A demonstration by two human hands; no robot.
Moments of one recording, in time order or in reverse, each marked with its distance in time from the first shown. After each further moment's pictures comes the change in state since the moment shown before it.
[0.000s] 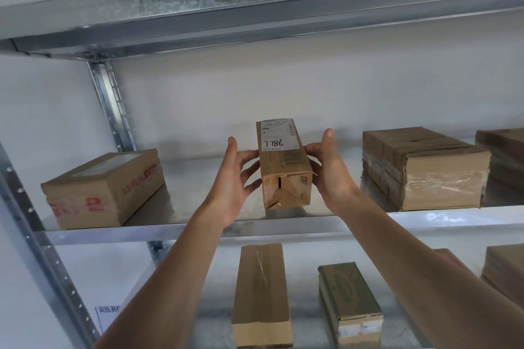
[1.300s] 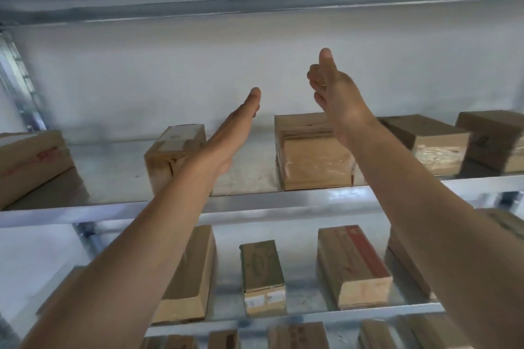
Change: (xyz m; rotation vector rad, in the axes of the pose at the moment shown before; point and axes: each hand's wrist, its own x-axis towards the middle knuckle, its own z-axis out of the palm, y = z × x) left_hand 0.019 0.006 0.213 0.505 -0.076 0.025; right_hand -0.009 -0.136 -0.179 -0.361 0.146 -0.237
